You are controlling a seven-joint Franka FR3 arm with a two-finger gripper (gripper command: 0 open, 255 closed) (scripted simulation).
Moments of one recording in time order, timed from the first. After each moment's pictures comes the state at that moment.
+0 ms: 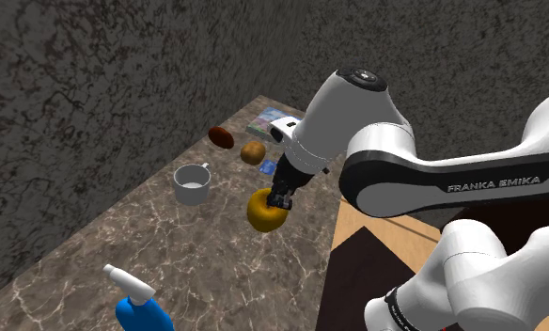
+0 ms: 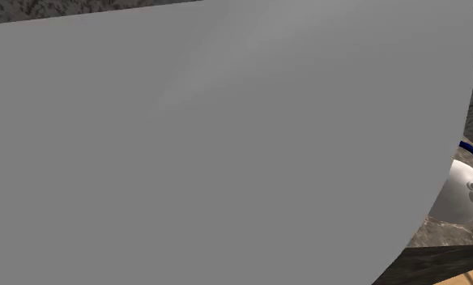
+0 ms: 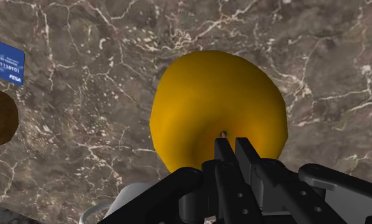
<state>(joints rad) 0.43 -0.47 0.14 -2.59 -0.06 2.32 -0.32</state>
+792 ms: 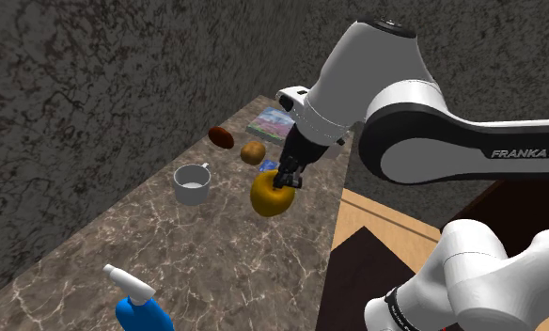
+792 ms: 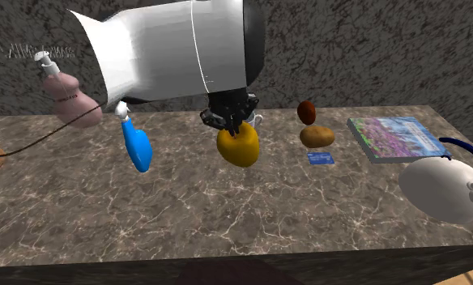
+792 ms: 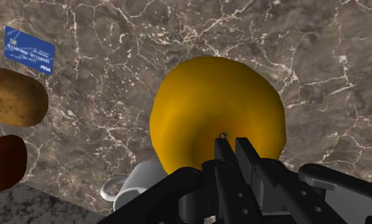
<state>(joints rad) 0.43 -0.53 0.13 -2.47 -0.05 2.14 -0.34</state>
